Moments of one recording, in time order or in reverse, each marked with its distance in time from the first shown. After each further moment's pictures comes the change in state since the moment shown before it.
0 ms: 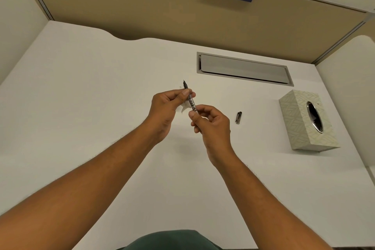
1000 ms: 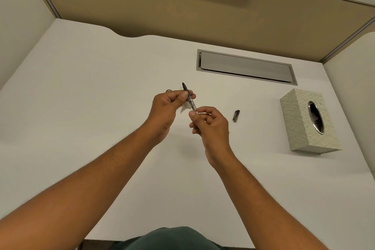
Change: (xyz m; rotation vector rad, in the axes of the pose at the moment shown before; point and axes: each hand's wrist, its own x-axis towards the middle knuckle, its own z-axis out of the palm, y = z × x) left_hand -0.011 -0.012 0.021 0.117 0.034 0.055; right_hand -0.002 0.002 -0.027 0.047 -0.050 0.092
